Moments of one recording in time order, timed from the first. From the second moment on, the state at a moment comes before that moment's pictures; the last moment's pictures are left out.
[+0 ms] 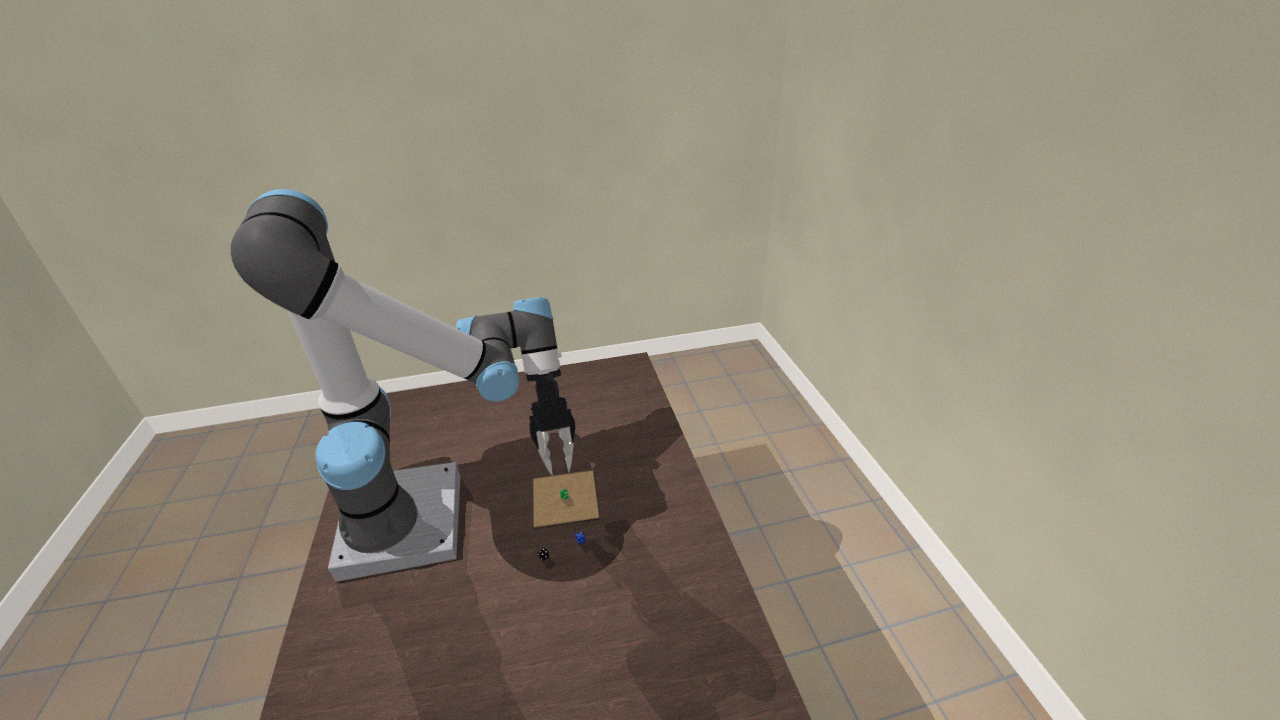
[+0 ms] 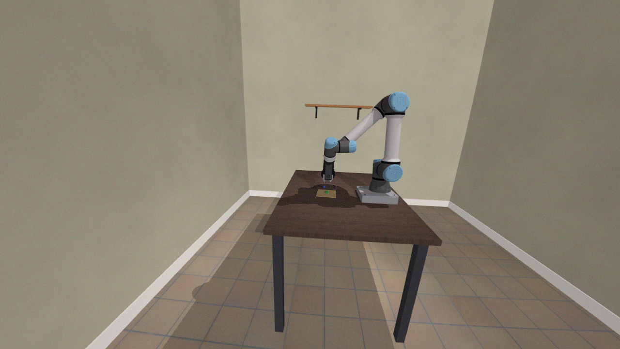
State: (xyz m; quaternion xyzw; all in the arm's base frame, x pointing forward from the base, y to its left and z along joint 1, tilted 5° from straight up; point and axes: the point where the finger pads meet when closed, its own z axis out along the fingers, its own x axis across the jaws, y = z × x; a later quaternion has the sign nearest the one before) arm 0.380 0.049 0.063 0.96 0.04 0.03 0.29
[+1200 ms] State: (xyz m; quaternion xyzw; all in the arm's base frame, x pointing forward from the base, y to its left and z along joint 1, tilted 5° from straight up) arm 0.380 0.052 0.061 0.91 0.03 0.04 0.41
